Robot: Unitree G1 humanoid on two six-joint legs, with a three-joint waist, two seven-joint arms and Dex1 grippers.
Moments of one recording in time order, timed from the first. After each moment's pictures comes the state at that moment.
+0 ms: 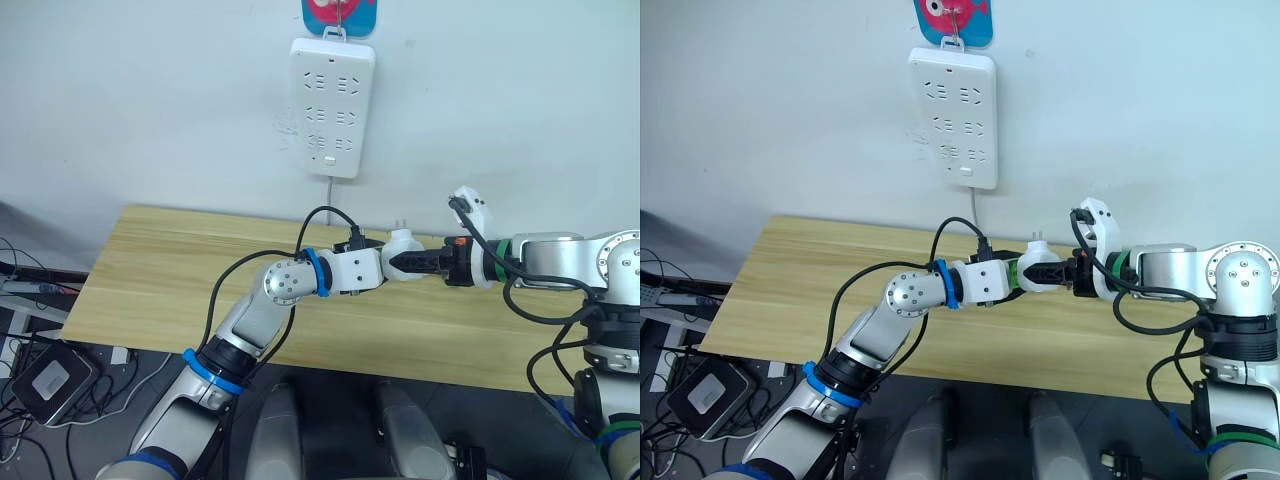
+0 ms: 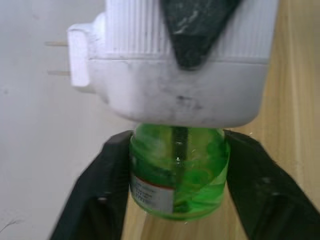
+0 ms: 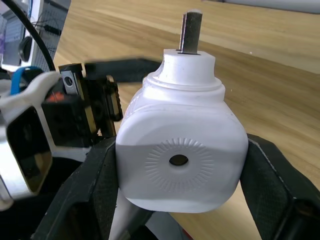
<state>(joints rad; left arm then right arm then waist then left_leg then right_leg) -0.57 0.32 -0.41 0.07 0.25 -0.02 -0.76 -0.68 -0.67 -0.09 -0.05 1.75 1.45 -0.38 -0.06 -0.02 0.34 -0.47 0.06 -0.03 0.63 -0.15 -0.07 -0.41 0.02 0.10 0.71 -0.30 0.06</state>
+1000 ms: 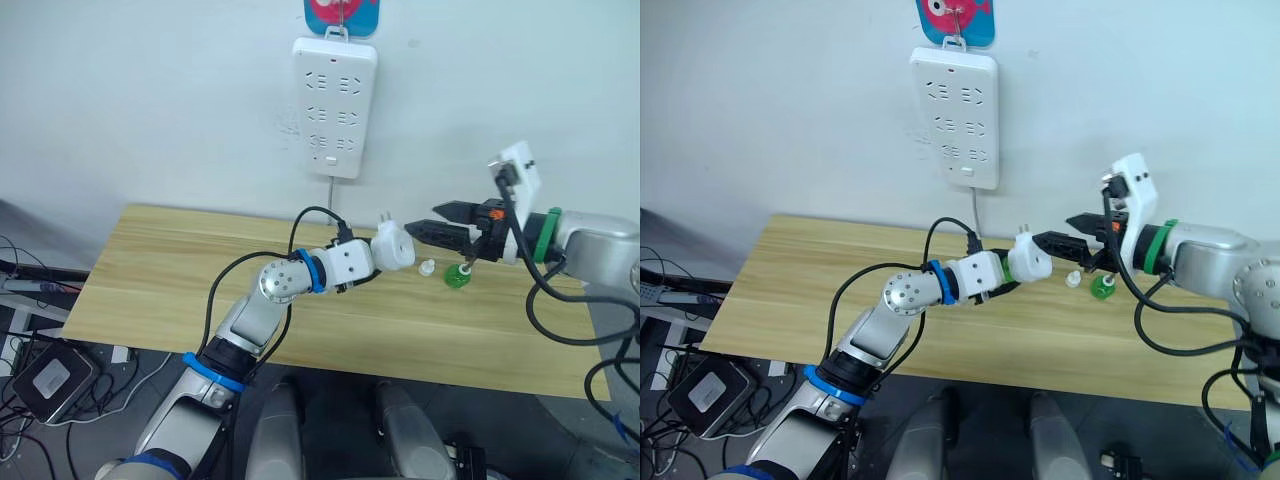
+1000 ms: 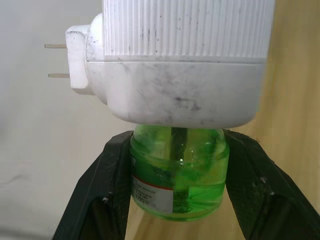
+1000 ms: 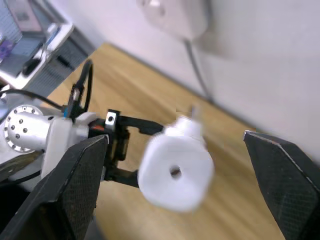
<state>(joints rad) -0.56 0.25 -0.29 0.18 0.14 -0.03 -0.67 -0.51 -0.86 -0.14 -0.40 1.30 1.03 0.19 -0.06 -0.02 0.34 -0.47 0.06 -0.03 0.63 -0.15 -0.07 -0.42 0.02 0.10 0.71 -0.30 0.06</state>
